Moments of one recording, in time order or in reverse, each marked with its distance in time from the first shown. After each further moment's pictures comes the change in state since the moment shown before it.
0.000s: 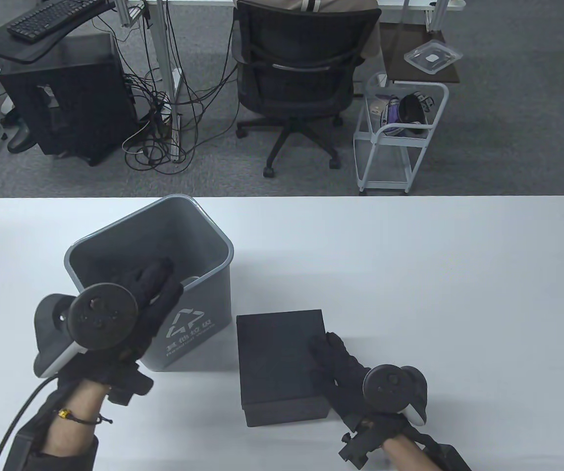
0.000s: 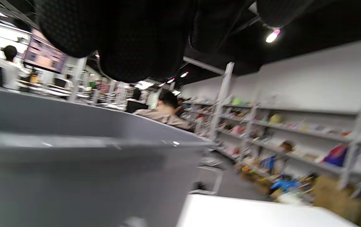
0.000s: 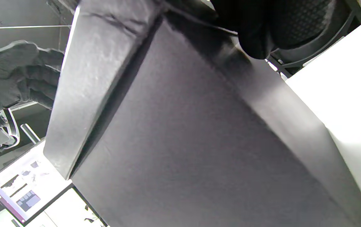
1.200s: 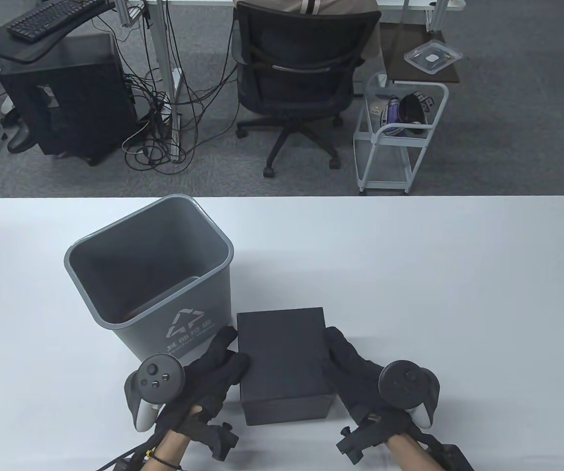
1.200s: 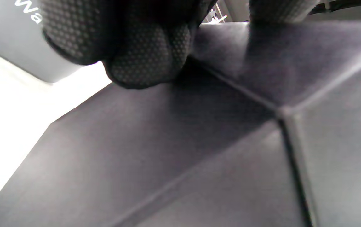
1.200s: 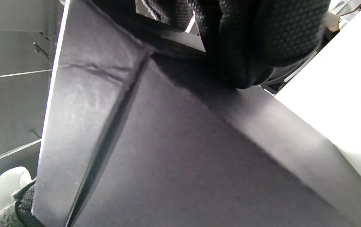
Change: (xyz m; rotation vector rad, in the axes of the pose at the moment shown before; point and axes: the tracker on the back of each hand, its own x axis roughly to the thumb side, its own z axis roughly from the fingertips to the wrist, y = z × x) left_hand -0.033 -0.187 0.046 -0.062 0.121 0.641; right_hand -0.008 -0.014 0.003 -0.144 0.067 -0.111
